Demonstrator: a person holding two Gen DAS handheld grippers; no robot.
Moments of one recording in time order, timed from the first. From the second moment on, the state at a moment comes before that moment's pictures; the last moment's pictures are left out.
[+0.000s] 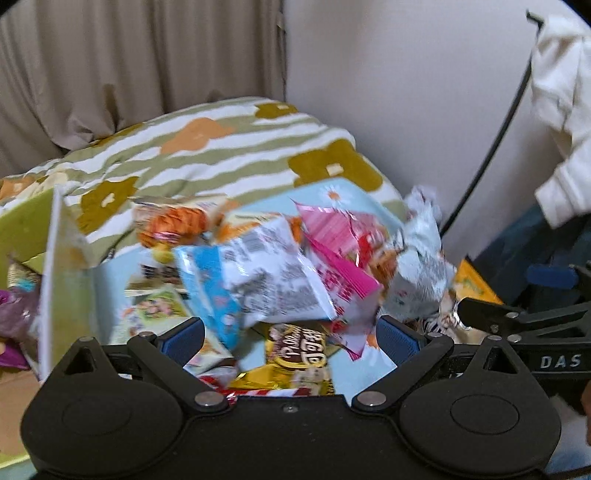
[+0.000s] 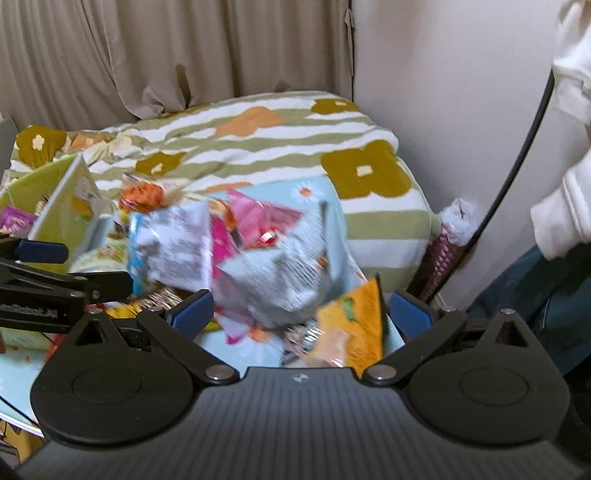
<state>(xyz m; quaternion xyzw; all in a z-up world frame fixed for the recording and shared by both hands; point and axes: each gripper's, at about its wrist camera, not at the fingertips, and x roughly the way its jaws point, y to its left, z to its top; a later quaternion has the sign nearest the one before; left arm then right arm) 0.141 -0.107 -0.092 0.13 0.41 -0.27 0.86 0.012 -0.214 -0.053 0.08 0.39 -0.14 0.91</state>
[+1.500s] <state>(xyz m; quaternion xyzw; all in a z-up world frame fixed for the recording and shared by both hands) 0.137 -0.124 -0.146 0.15 0.46 -0.23 0.84 0.038 -0.251 -0.136 0.14 0.46 -0.12 0.87</state>
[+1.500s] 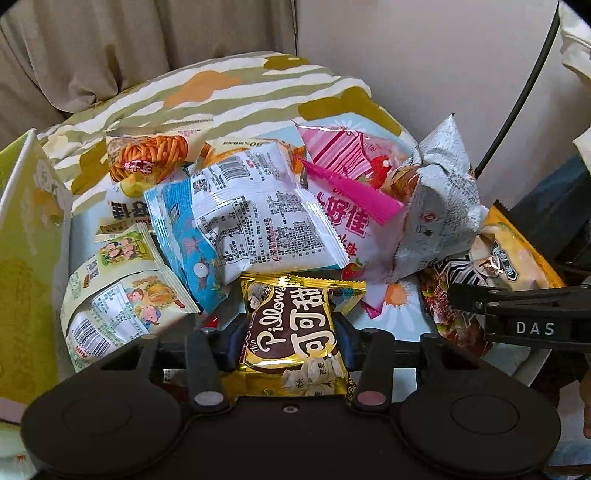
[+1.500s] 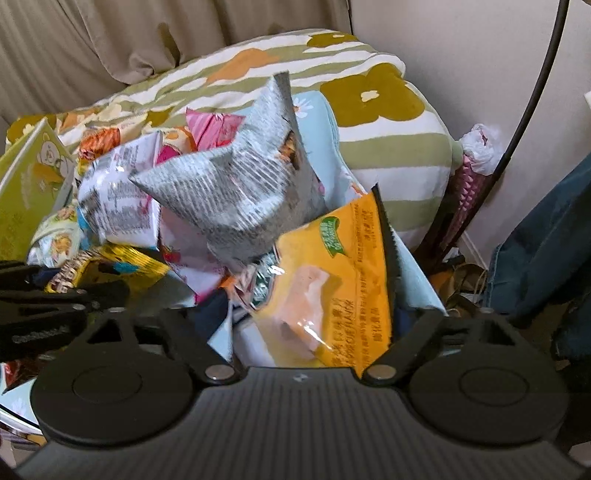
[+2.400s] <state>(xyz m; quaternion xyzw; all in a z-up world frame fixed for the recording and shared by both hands) 0.097 -0.087 -0.058 0.06 0.38 -0.19 0.90 -0.006 -0.236 -0.049 0.11 0.40 -0.10 0.91</state>
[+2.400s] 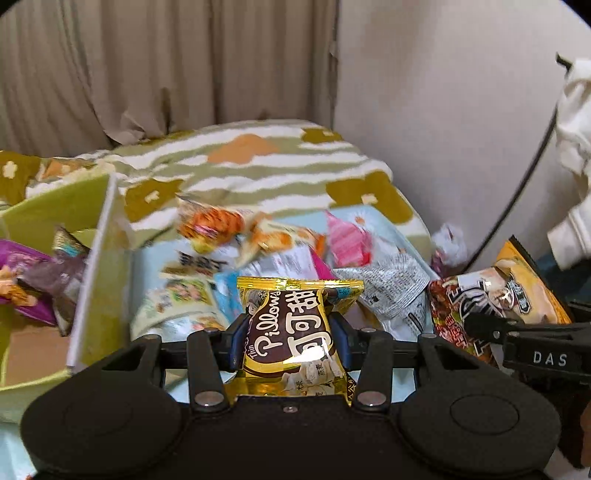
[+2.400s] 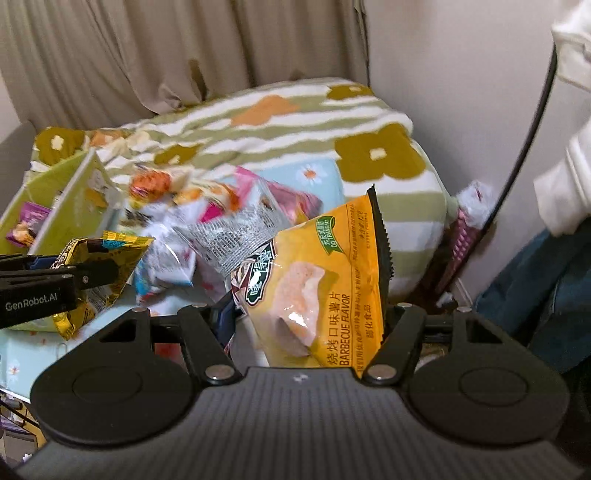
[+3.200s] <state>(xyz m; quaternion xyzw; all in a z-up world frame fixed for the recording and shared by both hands) 0.146 0.074 -0.003 0.02 0.33 -0.08 0.94 0.092 -0.099 0.008 0.06 0.34 0.02 0.94</state>
